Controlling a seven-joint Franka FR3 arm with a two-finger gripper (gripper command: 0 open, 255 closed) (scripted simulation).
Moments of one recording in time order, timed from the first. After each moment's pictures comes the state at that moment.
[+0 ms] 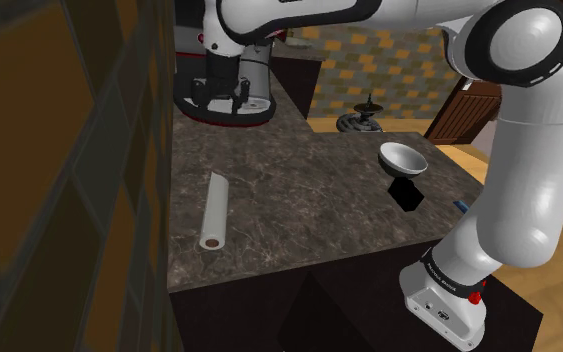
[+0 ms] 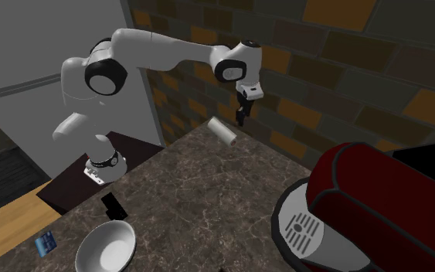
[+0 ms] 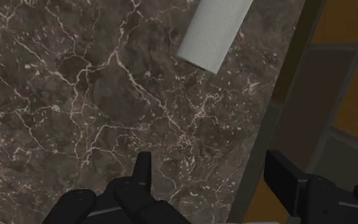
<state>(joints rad) 0.19 0.44 0.37 -1.45 -0.14 1.90 0.69</state>
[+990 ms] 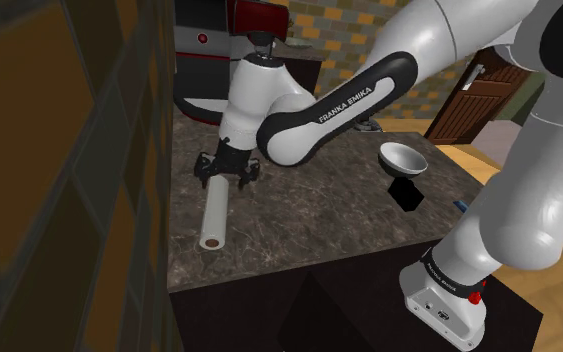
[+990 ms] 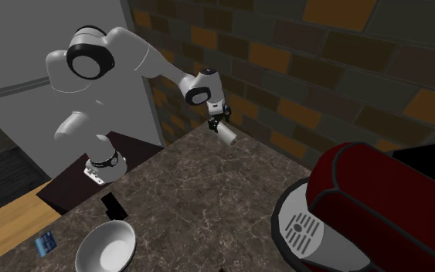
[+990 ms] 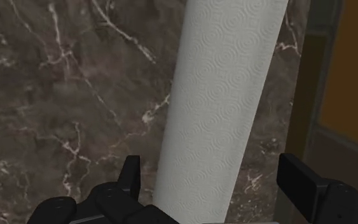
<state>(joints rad) 0.28 0.24 0.39 -2.16 -0.14 2.58 1.15</state>
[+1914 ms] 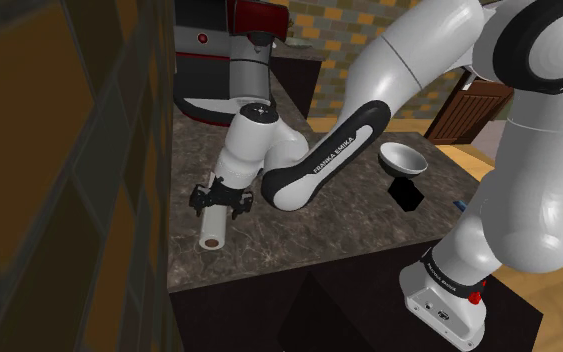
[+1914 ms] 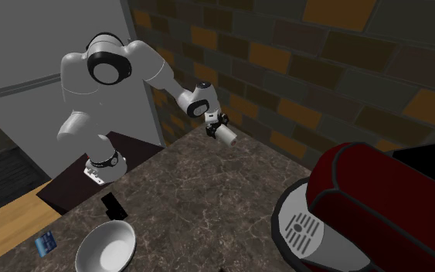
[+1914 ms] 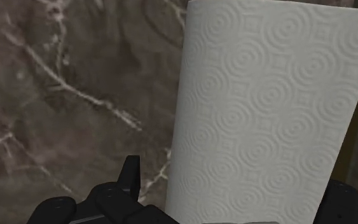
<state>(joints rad) 0.41 0.38 0.29 -2.20 -0.31 2.81 1.41</state>
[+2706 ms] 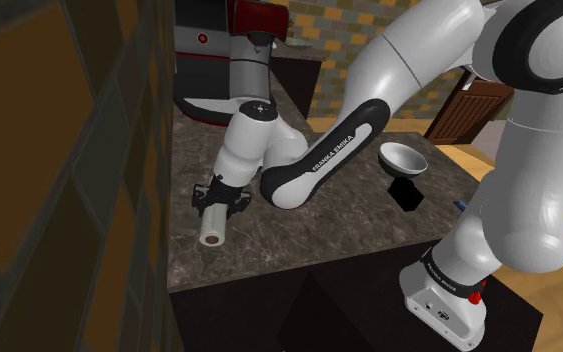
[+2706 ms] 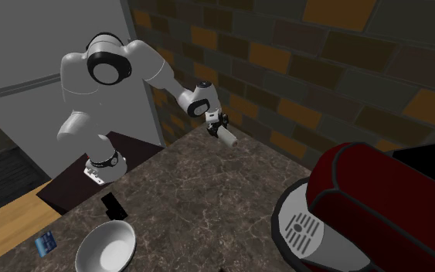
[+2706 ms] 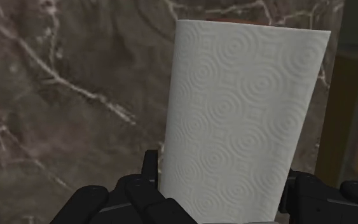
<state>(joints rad) 0.41 0.38 0.30 -2.19 -0.31 2.80 1.41</state>
